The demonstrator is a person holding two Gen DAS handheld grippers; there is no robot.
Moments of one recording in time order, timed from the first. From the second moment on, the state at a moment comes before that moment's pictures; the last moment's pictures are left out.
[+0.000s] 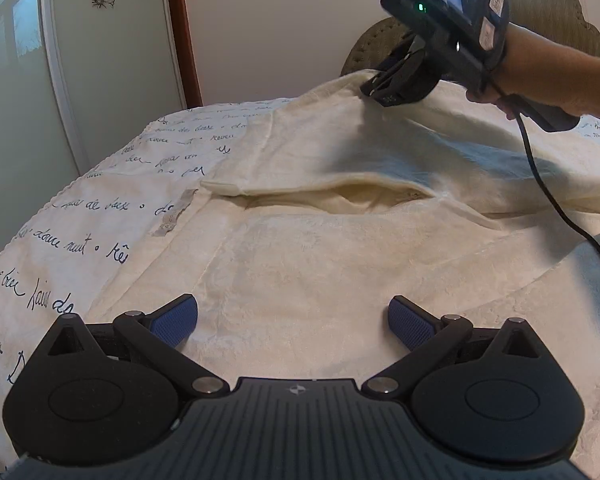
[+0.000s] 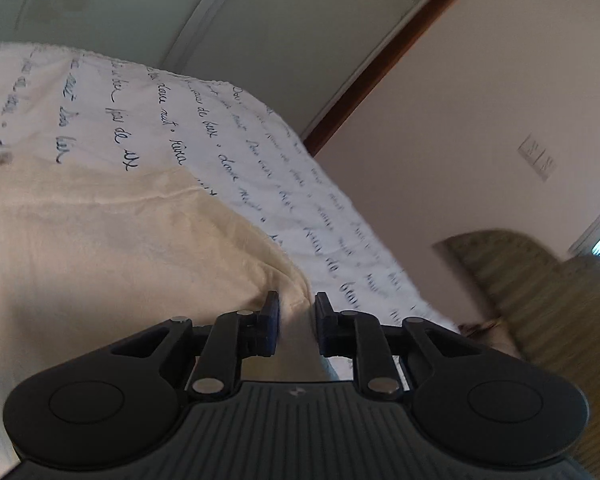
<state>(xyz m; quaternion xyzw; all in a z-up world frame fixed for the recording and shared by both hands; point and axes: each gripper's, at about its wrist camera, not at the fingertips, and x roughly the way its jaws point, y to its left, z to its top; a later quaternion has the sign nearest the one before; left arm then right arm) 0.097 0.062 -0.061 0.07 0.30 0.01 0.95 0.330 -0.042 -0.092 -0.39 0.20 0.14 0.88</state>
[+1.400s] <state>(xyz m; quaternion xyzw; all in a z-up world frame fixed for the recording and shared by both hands) 0.145 0.174 -0.034 -0.37 0.31 -0.06 0.88 0.078 -0.081 -0.122 -0.53 0.18 0.13 0.82</state>
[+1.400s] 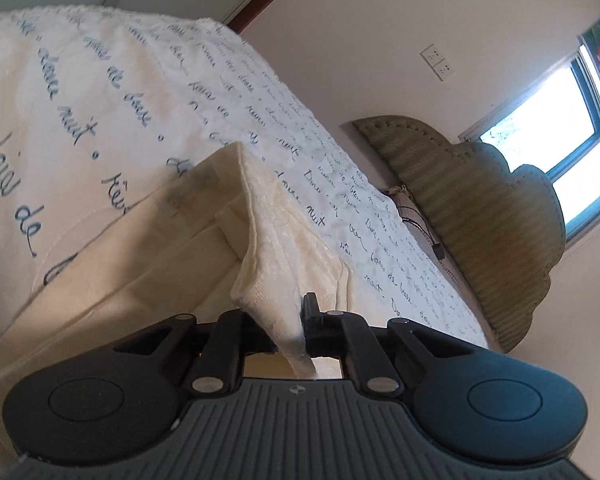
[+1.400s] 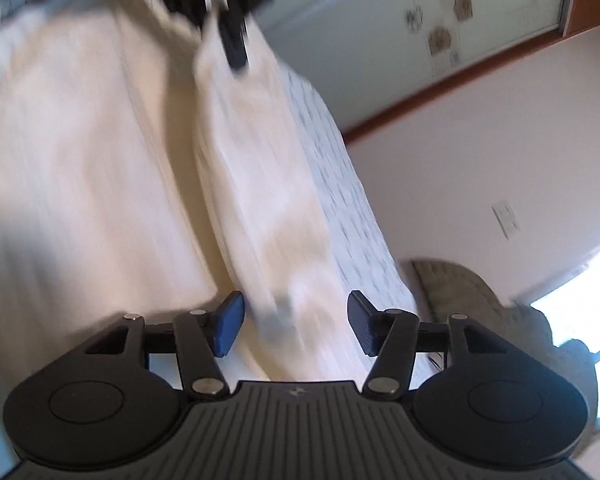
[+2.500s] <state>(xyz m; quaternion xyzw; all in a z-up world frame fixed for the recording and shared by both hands) 0.089 0.182 -0.032 -0.21 0.36 -0.10 0.90 -0.035 -0.095 -0.117 -0.56 0.20 0.11 0.79</state>
